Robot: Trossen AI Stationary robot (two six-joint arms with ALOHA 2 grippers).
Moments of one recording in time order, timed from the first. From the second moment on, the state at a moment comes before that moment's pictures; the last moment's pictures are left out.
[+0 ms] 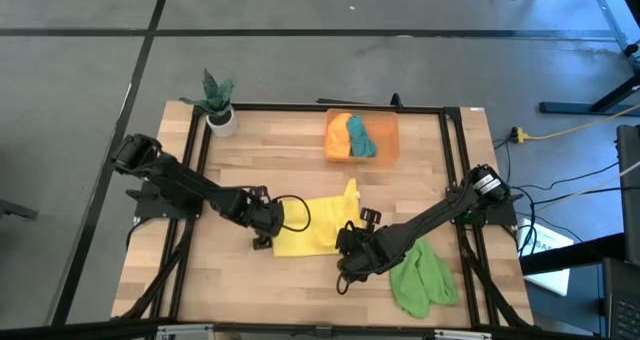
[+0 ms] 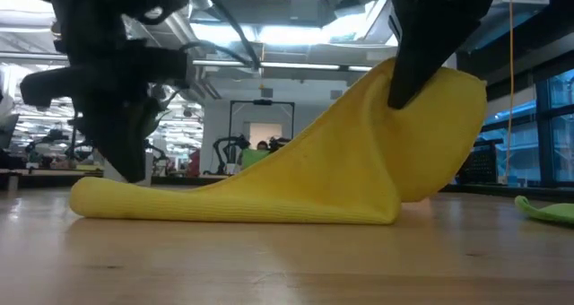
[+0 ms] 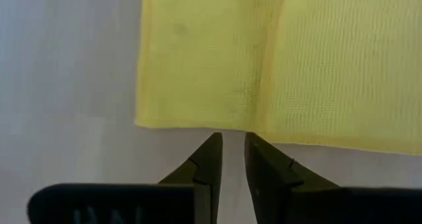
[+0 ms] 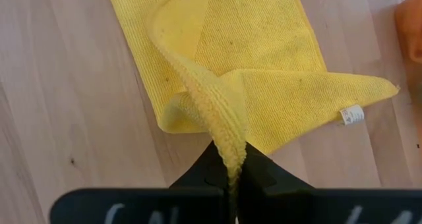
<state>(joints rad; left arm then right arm) -0.33 1.54 0.81 -0.57 -0.25 -0.48 0.51 1.96 1.56 -1.04 0.42 0.73</state>
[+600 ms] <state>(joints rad) -0.31 1.54 0.74 -0.43 -0.15 -0.43 0.51 1.96 1.56 -1.04 0.43 0.76</state>
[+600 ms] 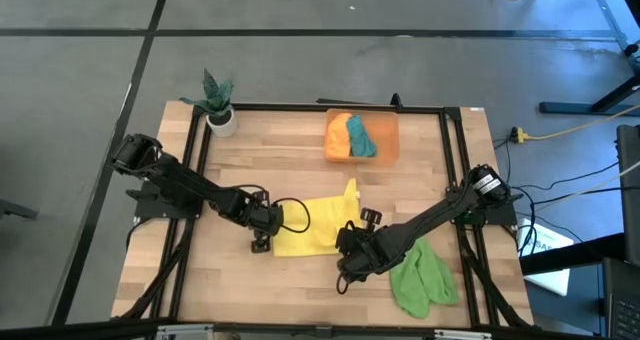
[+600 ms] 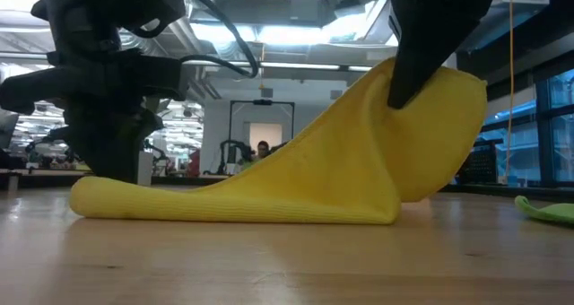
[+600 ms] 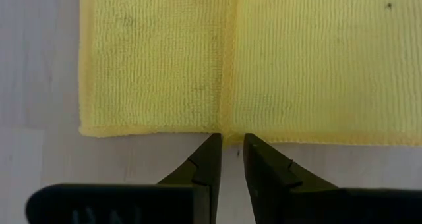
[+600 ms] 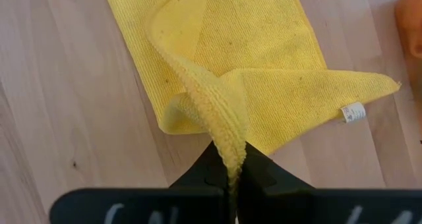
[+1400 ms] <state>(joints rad) -0.31 1.53 0.74 -0.43 -0.09 -0.43 0.51 1.96 1.57 -1.03 0.43 0.75</state>
